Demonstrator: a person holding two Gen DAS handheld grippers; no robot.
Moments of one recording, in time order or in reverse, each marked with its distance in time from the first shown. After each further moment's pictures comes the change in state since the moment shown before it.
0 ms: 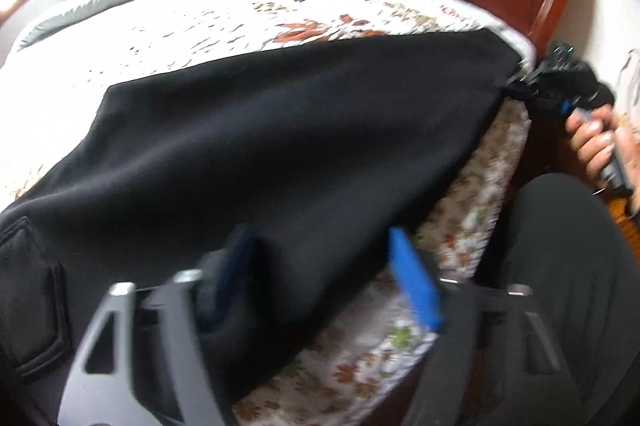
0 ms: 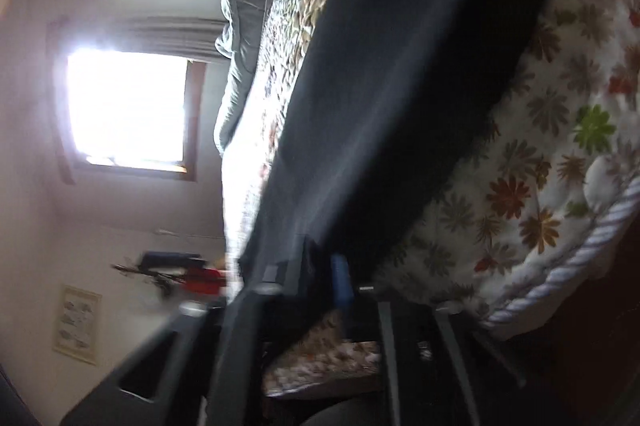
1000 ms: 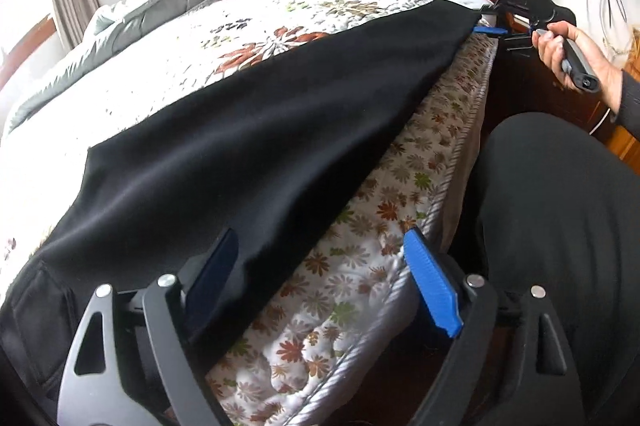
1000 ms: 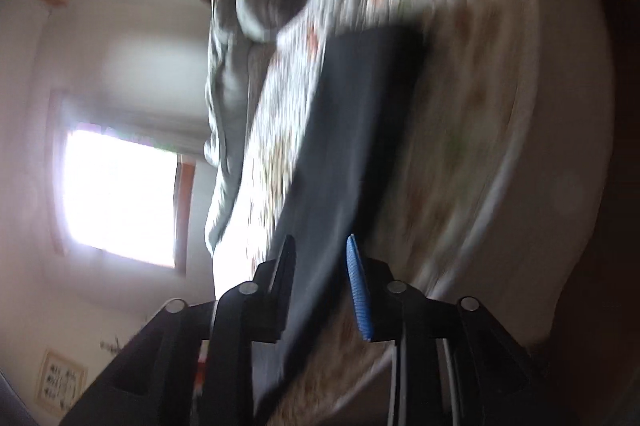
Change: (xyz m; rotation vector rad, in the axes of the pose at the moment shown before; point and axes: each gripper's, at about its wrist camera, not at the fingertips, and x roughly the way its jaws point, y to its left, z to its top) left arm -0.004 -0.053 -0.016 0.237 -0.034 0.067; right arm -0.121 -0.046 0.067 0.100 -0.446 -0.048
